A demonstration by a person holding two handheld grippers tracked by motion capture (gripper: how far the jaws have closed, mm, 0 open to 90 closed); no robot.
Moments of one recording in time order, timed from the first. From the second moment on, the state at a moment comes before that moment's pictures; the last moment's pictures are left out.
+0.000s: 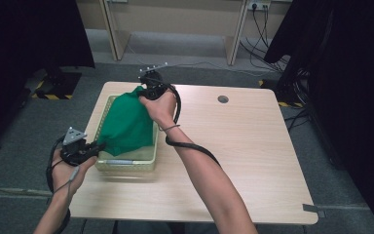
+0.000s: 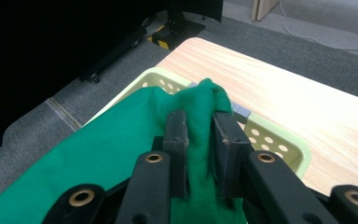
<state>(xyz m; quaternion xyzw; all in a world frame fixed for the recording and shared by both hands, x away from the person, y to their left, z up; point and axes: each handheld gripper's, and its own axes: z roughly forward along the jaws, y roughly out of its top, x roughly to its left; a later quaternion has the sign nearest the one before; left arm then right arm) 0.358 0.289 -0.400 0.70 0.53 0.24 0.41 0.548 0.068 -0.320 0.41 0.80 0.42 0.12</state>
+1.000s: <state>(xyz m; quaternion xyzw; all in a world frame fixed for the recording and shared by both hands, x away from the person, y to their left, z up) 0.360 0.290 -0.397 0.69 0.53 0.28 0.40 0.552 0.072 -0.327 0.42 0.81 0.40 0.11</state>
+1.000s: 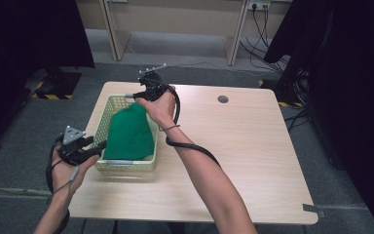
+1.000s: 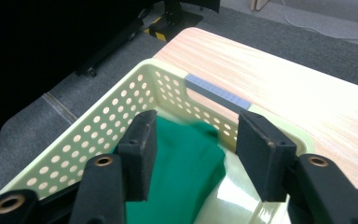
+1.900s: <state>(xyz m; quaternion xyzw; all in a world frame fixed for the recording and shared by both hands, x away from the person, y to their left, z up) 0.370 0.277 -0.391 0.71 0.52 0.30 0.37 0.544 0.050 -0.332 0.41 0.82 0.39 0.11</state>
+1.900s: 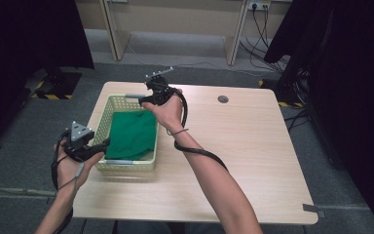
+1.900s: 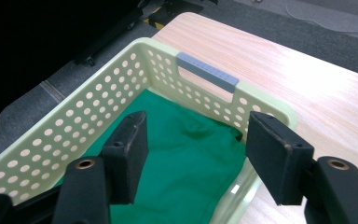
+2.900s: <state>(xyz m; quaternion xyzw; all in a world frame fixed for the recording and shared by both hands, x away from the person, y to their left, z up) 0.387 0.253 -0.393 0.75 0.49 0.28 0.33 0.525 -0.004 -0.344 0.41 0.82 0.38 0.11</state>
